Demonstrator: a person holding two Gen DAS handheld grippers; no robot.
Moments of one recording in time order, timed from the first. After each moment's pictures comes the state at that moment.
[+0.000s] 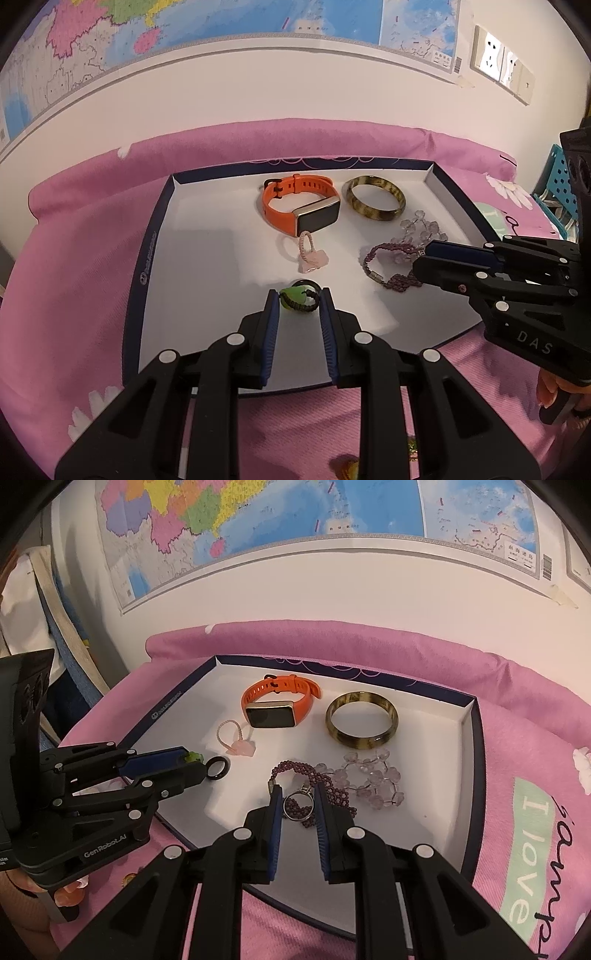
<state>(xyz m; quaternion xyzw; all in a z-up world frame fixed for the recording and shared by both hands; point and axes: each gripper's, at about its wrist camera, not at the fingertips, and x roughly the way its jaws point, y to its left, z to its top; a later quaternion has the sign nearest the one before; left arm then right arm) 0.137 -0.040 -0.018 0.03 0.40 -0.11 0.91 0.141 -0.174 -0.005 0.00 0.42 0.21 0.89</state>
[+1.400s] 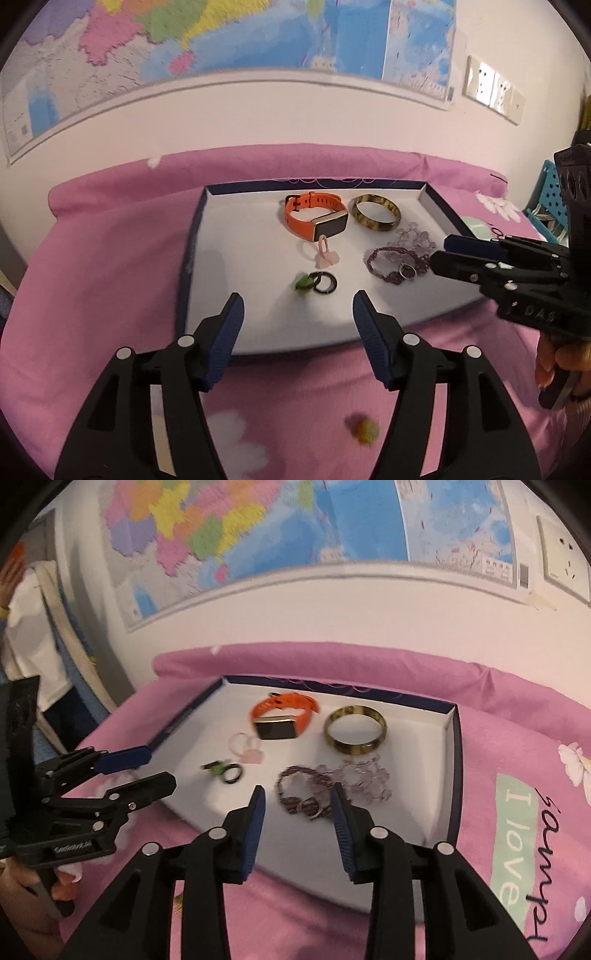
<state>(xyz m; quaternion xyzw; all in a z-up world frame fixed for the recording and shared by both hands) 0.095 -0.010 0.006 0.01 0.36 -0.11 0.93 0.115 -0.185 0.013 0.02 0.38 0.21 0.90</state>
